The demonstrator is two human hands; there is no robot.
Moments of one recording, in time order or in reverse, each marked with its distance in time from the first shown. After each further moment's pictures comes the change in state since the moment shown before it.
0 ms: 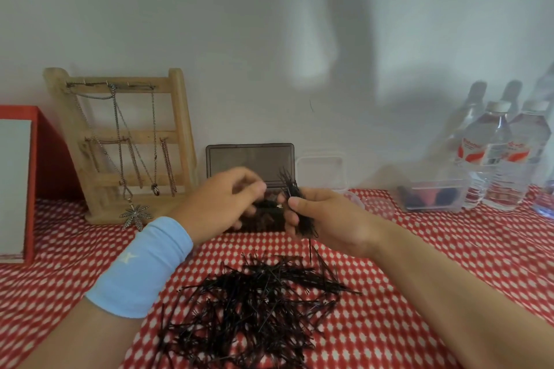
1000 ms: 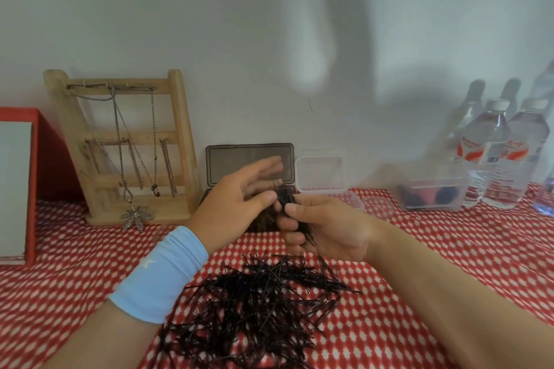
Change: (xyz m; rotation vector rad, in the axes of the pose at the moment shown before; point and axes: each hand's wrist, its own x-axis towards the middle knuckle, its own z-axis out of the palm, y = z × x) left_hand -0.002 0.004 0.017 -0.240 0.038 0.216; right_hand -0.001 0.005 -0.001 0.263 -0.256 0.090
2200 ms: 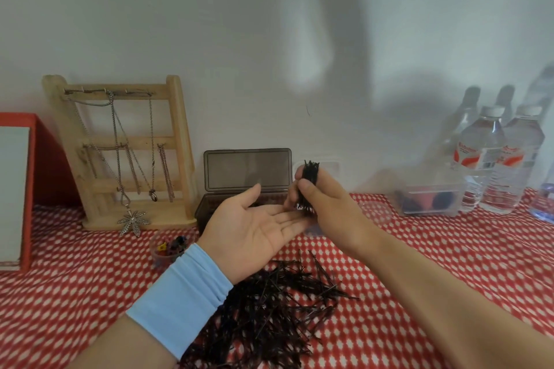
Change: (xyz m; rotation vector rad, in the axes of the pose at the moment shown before) left_hand -0.001 0.011 0.031 -1.714 -0.123 -0.630; right_hand 0.003 -0.009 0.004 -0.511 0.516 -0.474
